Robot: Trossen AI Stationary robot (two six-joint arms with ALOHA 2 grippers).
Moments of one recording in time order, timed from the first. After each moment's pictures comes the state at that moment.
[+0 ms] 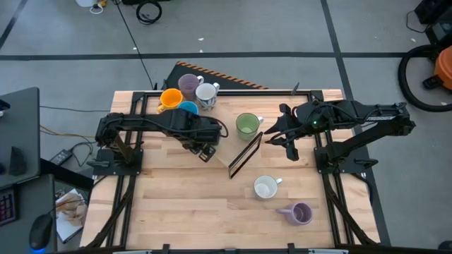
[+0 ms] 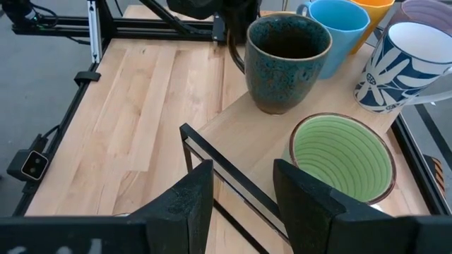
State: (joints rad) left arm -0.06 1.77 1.89 -1.57 -0.18 -0.93; right arm 0.11 1.11 1.31 -0.80 0.08 0.02
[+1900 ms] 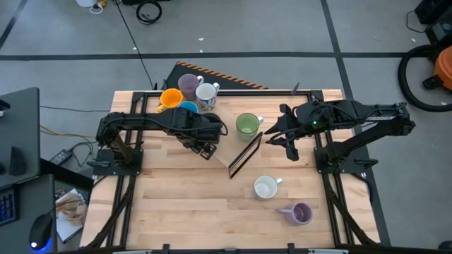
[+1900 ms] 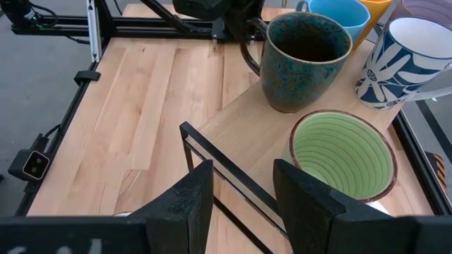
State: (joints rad) left arm -0.05 1.77 1.89 -1.57 -0.18 -0.98; right arm 0.11 1.11 1.31 -0.81 0.08 0.03
